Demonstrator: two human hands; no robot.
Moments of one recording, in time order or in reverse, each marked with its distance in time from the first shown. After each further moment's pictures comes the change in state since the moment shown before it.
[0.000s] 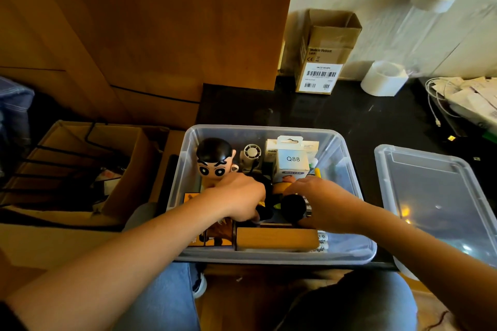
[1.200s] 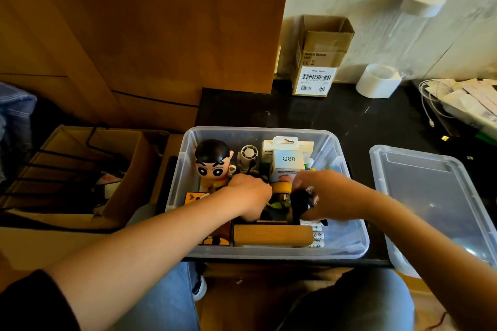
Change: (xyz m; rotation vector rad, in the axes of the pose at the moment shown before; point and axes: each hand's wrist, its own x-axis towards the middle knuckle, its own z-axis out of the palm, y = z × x) left_hand 0.014 0.020 -0.005 0.067 -0.049 -0.033; right_hand -0.006 0.010 -0.018 0.128 -0.068 0.126
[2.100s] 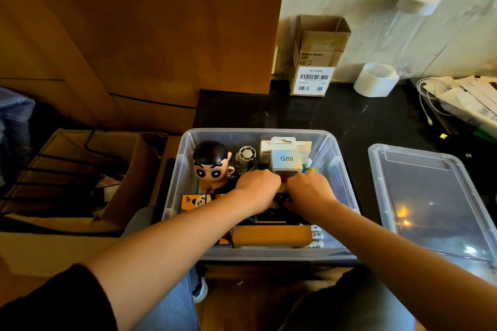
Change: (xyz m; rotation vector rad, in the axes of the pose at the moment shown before) left_hand 0.023 0.011 0.004 -0.150 0.254 -0.100; right_hand 0.037 -0.019 0.035 -0.532 0.167 0.173
